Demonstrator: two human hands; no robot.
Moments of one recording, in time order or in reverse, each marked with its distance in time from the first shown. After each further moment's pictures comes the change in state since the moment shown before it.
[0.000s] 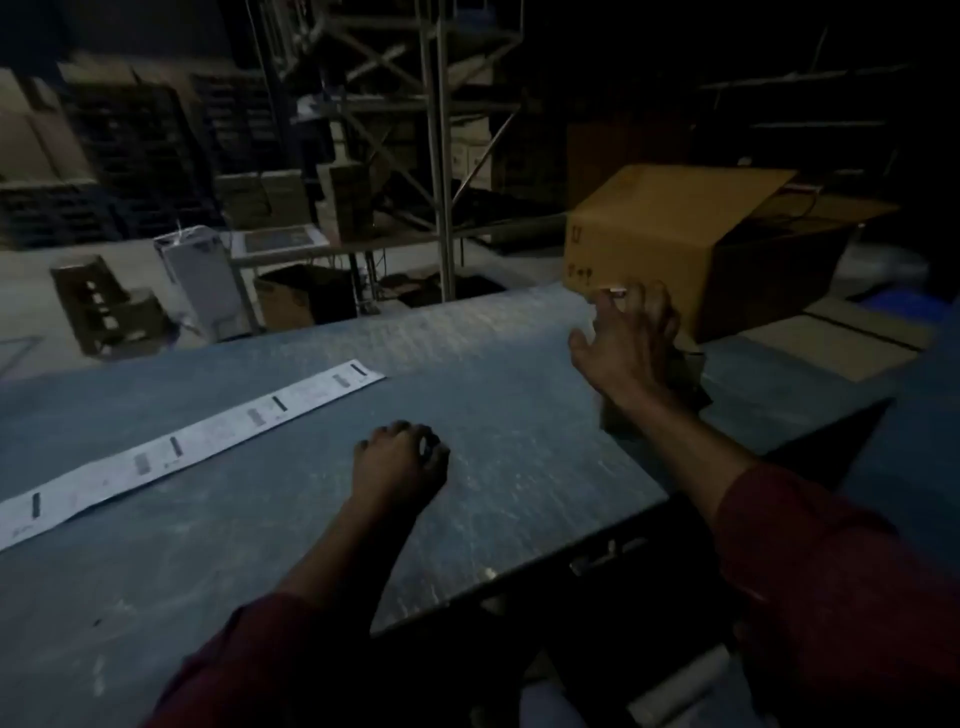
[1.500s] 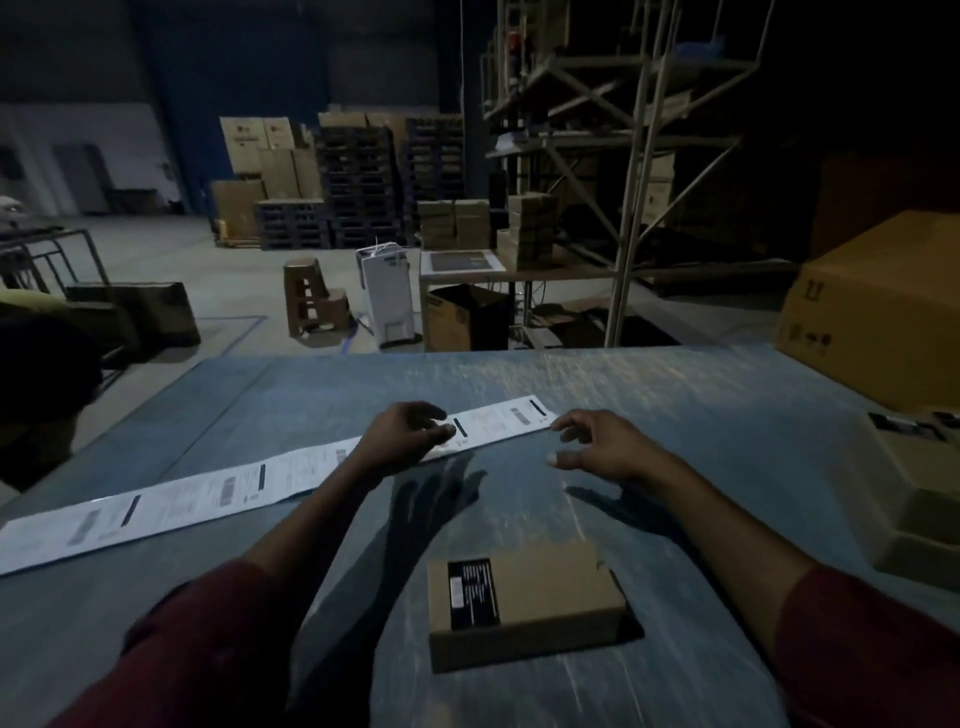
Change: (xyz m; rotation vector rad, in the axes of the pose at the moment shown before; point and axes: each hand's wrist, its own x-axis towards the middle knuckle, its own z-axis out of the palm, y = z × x) left_hand 0.044 -0.206 -0.115 -0.520 -0.087 -0.347; right_hand -0.006 -0.210 0.111 0.529 -0.921 -0.293
